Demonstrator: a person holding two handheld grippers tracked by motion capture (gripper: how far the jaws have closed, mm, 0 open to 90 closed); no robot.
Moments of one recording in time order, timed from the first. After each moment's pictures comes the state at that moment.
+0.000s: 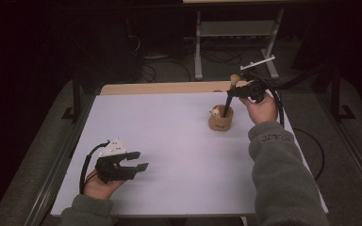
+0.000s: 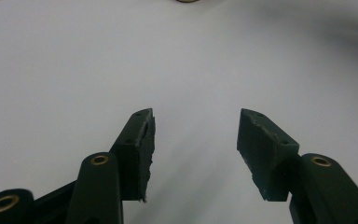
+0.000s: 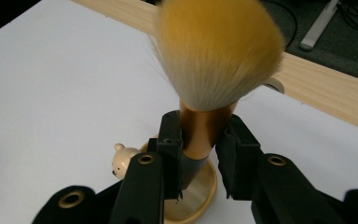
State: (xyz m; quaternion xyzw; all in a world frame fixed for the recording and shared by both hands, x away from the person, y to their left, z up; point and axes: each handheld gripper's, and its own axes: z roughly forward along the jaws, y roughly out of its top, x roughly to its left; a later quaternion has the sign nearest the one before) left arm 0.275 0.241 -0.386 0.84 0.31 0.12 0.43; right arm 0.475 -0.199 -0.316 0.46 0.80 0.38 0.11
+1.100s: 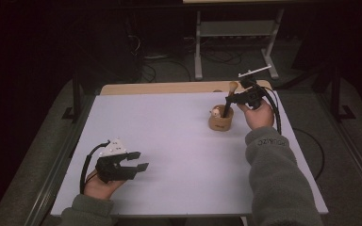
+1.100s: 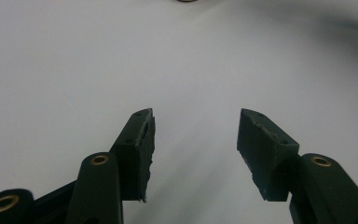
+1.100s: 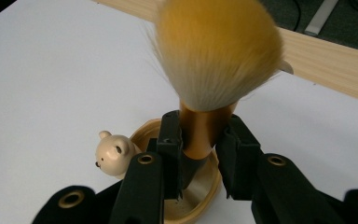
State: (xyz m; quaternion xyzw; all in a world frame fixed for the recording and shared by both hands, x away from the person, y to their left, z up) left arm 0.275 0.240 -0.387 0.84 0.31 0.11 0.42; right arm 0.477 -0.198 -0.344 0.47 0.79 0.38 0.10
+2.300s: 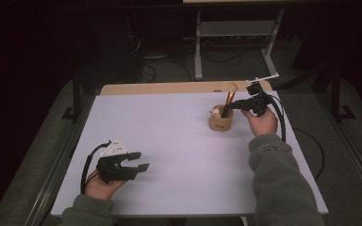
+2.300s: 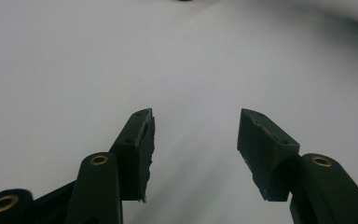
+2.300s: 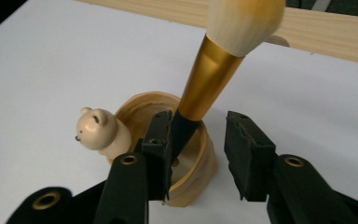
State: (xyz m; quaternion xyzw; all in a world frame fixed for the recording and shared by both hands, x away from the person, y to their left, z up) left arm 0.275 0.238 -0.388 0.84 0.31 0.11 0.43; right arm 0.466 -0.219 -0.367 0.50 0.76 0.40 0.07
